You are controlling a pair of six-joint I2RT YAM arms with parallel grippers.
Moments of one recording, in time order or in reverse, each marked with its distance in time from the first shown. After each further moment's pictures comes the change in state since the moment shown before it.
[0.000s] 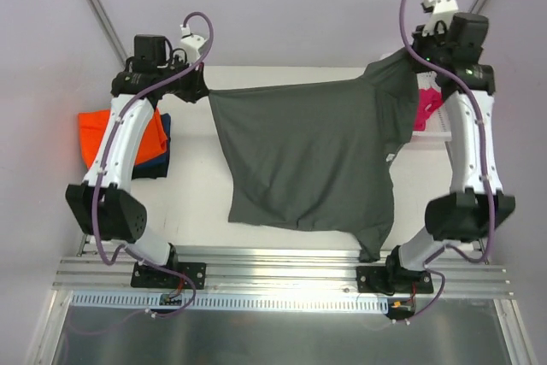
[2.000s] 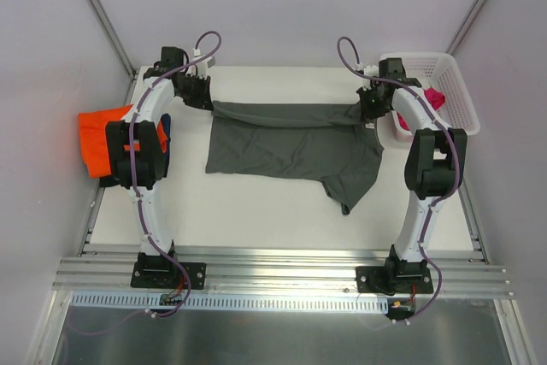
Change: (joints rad) left arm 0.071 0.561 0.154 0.063 0.018 -0.032; right arm 0.124 0.475 -0.175 -0.027 0.006 -0.097
